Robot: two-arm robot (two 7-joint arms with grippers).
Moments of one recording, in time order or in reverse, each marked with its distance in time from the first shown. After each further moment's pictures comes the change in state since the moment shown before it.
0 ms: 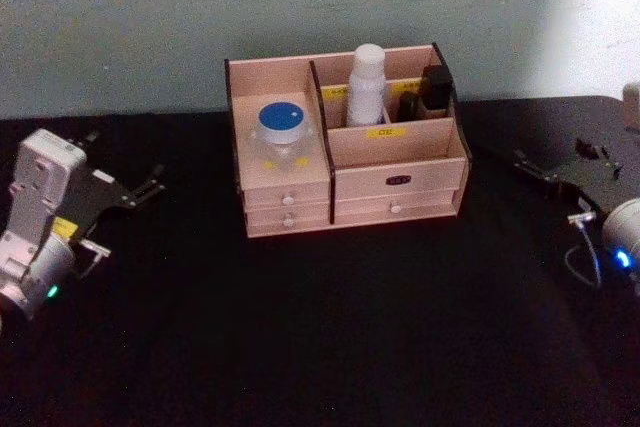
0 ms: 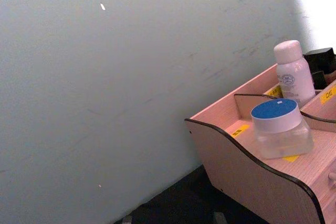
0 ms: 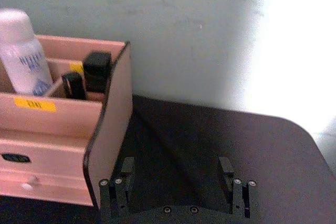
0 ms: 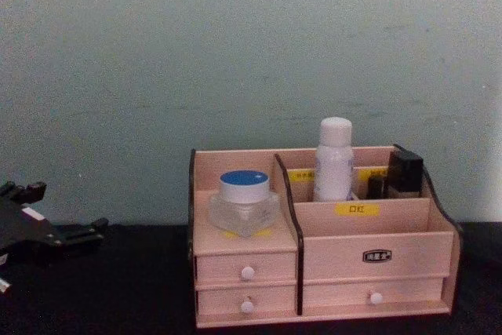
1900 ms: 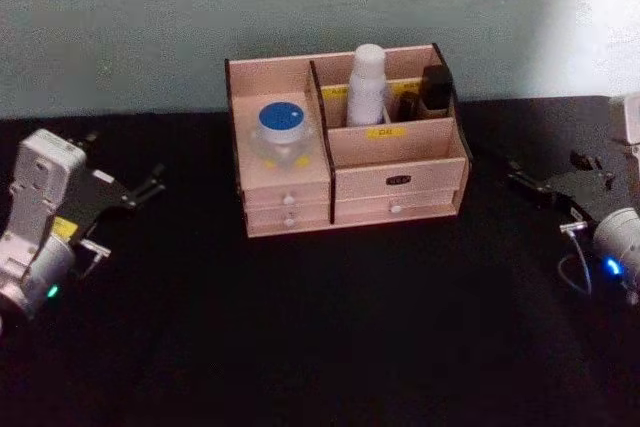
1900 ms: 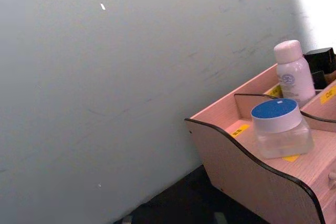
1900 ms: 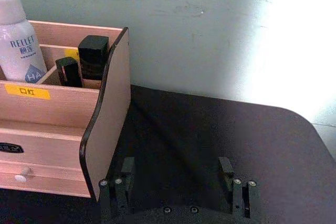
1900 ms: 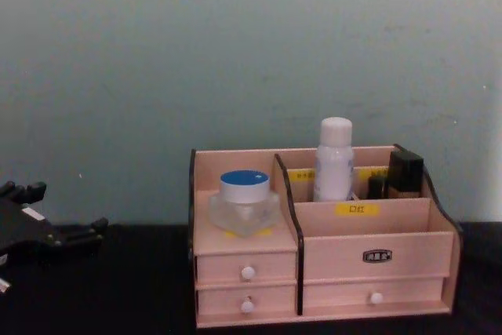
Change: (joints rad) left arm 0.000 0.000 0.000 0.000 0.000 0.000 0.000; right arm 0.005 -0.026 -0.008 0.034 -0.029 -0.001 -0.010
